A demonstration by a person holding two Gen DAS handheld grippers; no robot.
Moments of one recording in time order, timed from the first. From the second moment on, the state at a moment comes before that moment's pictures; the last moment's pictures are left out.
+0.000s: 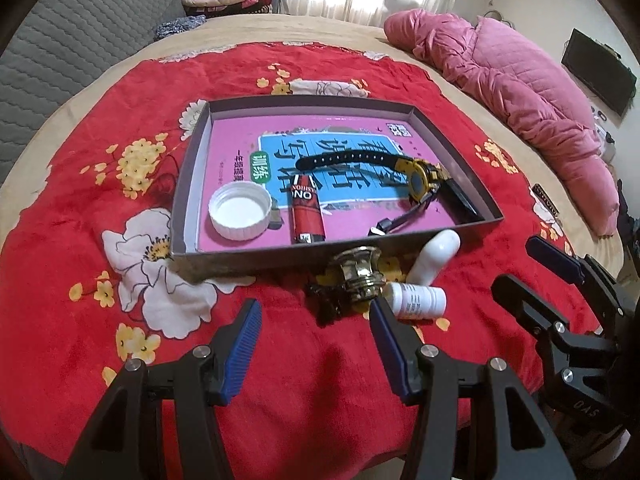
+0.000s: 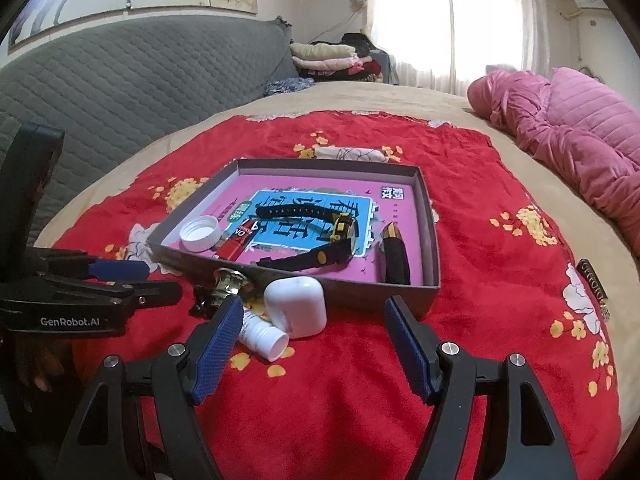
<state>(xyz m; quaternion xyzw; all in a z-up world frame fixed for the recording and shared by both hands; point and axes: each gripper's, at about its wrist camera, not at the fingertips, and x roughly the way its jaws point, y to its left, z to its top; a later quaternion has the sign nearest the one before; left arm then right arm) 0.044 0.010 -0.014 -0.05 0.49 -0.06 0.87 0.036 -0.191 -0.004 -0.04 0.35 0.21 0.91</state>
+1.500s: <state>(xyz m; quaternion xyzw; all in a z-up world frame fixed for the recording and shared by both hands) 0.066 0.026 -0.055 -0.09 0.52 -0.04 0.85 0.068 -0.176 -0.041 -0.03 0.38 0.22 0.90</state>
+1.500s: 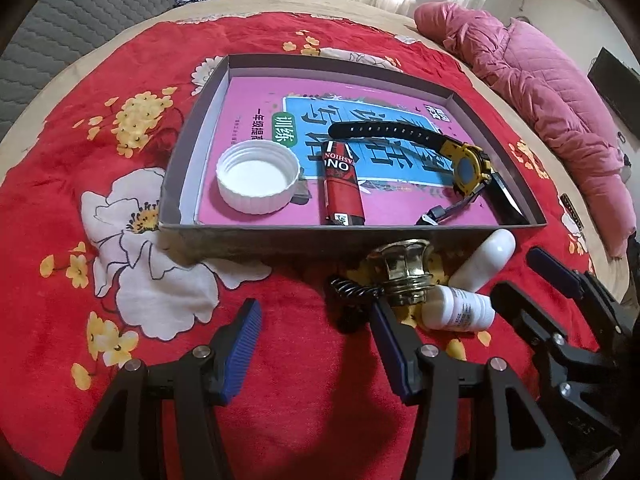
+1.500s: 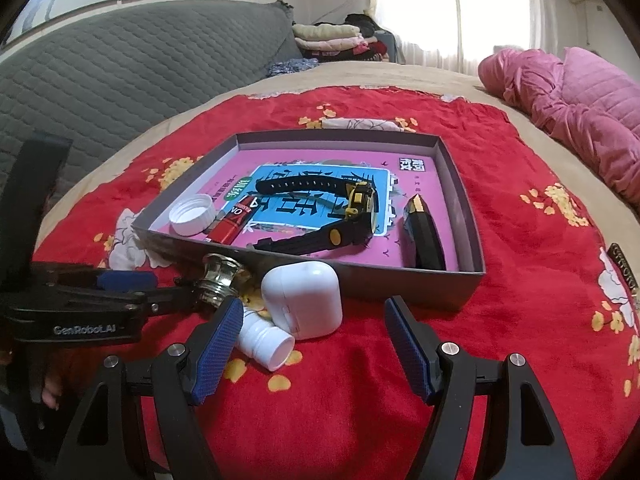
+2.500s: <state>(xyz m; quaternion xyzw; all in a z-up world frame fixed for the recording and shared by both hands) 0.085 0.013 -0.071 -0.08 0.51 -0.03 0.86 0.096 -0.176 -0.067 0.03 0.42 0.23 0.88</state>
